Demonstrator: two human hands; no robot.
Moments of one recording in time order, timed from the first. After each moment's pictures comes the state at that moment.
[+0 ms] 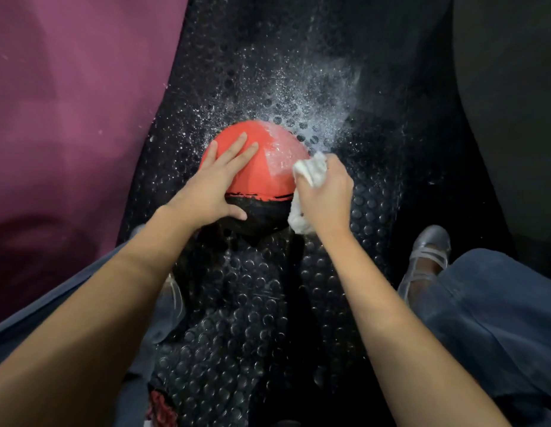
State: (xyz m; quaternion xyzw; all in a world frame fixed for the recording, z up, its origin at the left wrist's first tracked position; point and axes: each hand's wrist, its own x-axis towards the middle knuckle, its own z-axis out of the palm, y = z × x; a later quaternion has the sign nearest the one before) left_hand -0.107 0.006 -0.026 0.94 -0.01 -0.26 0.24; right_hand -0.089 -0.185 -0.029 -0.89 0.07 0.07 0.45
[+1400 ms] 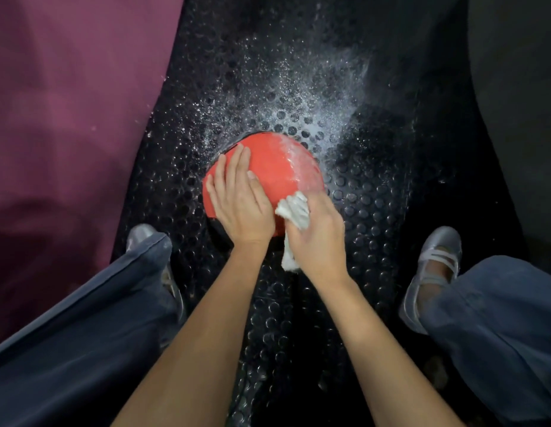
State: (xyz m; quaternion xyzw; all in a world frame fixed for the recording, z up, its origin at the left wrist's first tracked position) left_hand -0.123 -0.075 -0.095 0.91 0.25 0.21 0.27; right_hand -0.138 -0.183 -0.038 -0.91 -0.05 0.05 0.41
